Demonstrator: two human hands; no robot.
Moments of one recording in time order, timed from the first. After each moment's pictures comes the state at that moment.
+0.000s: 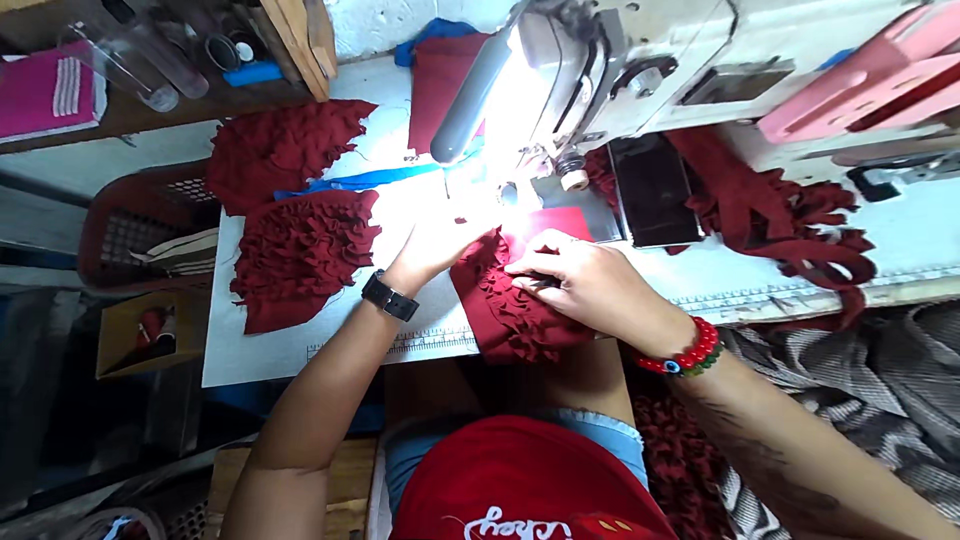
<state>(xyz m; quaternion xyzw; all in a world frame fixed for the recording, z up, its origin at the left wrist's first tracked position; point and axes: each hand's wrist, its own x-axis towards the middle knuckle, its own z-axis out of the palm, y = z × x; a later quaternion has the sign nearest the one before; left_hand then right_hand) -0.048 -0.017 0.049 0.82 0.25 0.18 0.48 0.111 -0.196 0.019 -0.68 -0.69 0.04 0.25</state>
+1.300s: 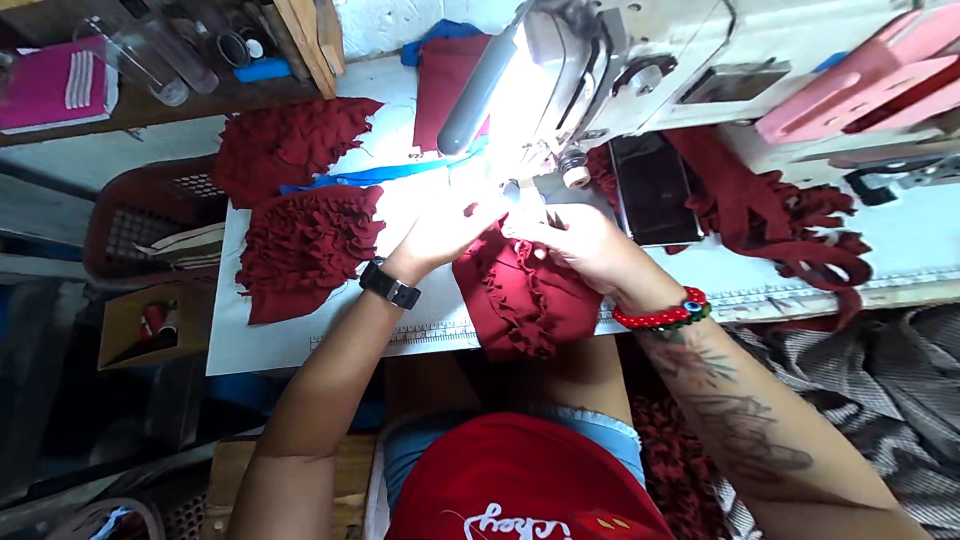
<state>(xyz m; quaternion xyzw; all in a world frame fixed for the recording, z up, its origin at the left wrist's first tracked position) -0.047 -0.013 0.057 0.88 0.20 0.16 0.40 0.108 -0.182 0.048 -0.65 -0.44 0.39 0.49</state>
